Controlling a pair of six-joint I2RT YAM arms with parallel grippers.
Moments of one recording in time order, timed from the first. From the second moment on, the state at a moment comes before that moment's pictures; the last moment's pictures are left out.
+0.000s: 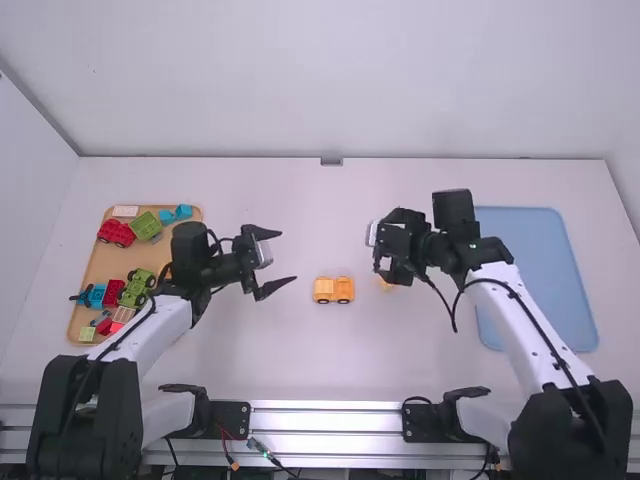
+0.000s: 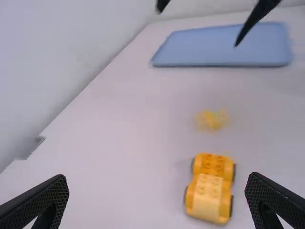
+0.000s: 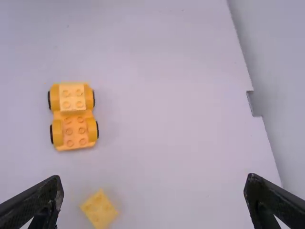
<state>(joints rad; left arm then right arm) -0.02 1.29 0.51 0.25 1.07 0.74 0.20 1.33 0.96 -0.60 -0.55 -1.30</state>
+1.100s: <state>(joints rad) -0.27 1.75 0.62 0.41 1.03 0.85 -0.01 2.09 1.21 -0.92 -0.82 -2.04</state>
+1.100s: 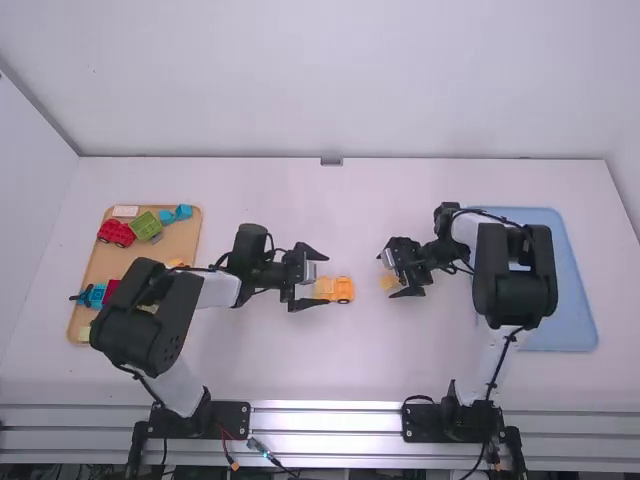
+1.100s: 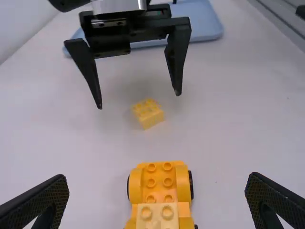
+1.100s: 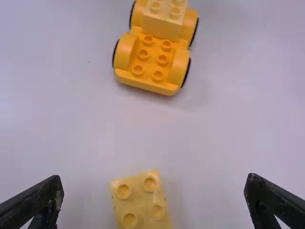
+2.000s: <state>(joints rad) -0.29 1.75 0.62 0.44 0.94 0.83 0.00 2.24 1.34 -1.00 -0.72 -2.09</state>
